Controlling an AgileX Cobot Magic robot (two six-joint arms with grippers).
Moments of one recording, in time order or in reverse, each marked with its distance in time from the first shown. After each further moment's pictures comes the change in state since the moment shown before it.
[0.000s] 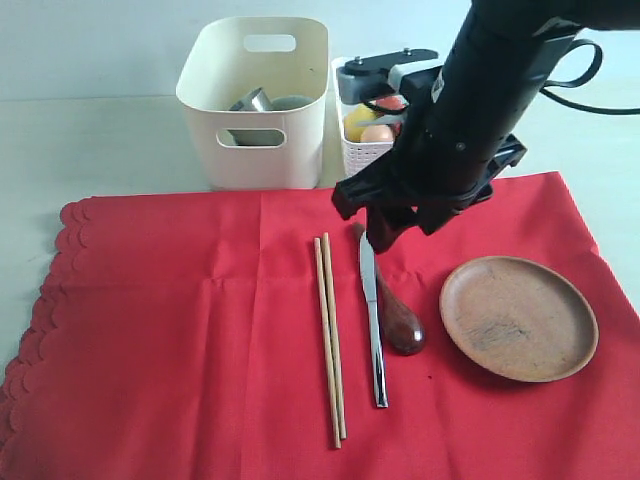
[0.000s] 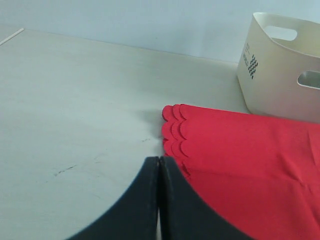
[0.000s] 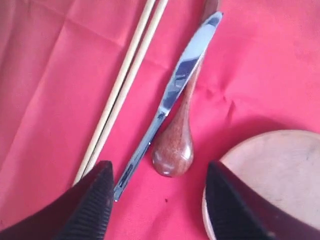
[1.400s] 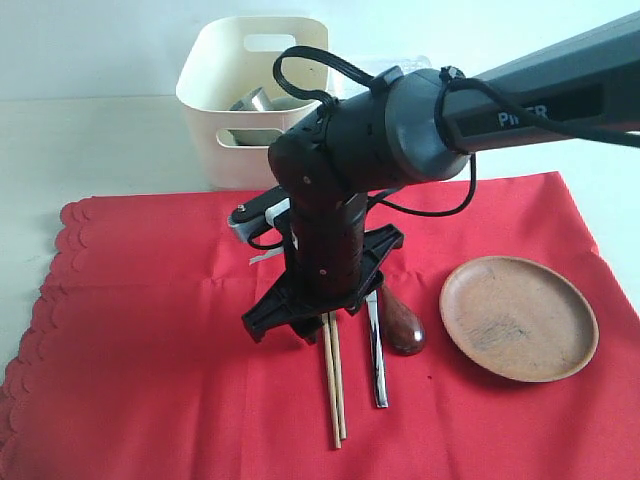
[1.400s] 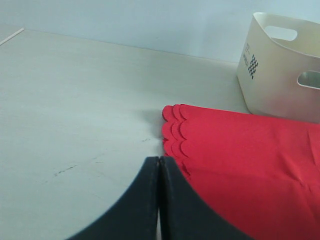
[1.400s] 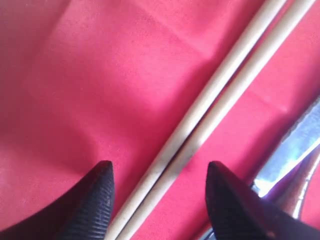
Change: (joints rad) left arm 0.000 0.000 0.000 0.000 0.000 0.000; right arm 0.243 0.379 -0.106 -0.210 -0.112 0.228
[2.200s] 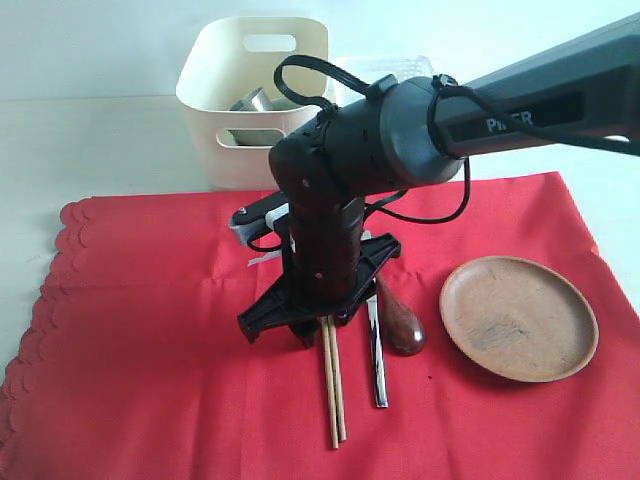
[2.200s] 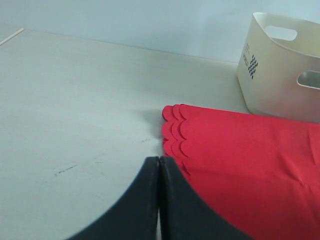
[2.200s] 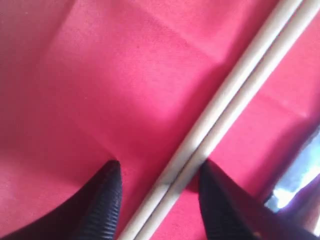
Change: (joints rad) left arm 0.000 0.000 0.000 0.000 0.000 0.000; right arm -0.007 0.026 -0.004 0.044 -0.016 0.008
